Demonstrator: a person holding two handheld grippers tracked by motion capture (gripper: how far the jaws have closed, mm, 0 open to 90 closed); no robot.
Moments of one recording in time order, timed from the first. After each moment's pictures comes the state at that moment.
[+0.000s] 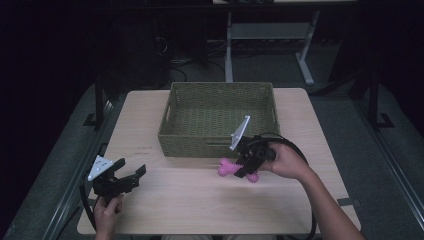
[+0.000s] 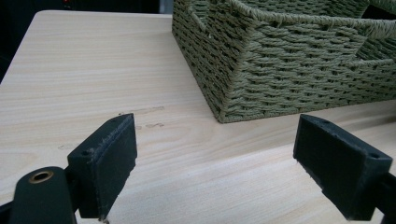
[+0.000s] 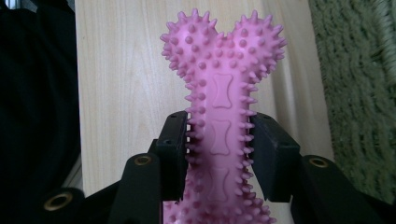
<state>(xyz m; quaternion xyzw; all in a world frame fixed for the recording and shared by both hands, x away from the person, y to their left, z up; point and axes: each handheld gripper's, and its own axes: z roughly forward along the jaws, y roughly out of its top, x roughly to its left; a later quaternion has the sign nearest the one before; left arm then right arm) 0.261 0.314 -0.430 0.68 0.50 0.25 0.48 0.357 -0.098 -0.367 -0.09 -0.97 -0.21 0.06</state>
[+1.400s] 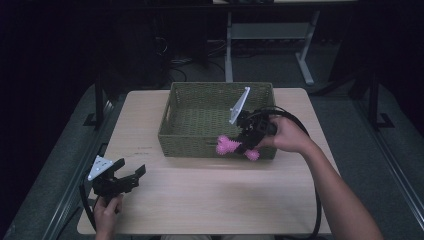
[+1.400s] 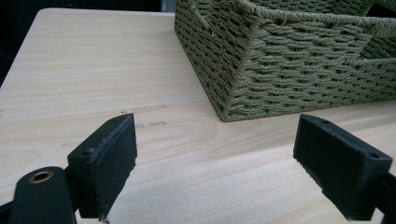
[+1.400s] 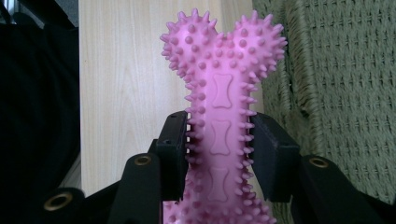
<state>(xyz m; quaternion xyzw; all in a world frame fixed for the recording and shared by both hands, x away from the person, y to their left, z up) 0.262 0.315 -0.431 0.68 0.51 0.25 0.47 0.393 -0.097 -0.309 -0.07 -0.97 -0.21 0.05</state>
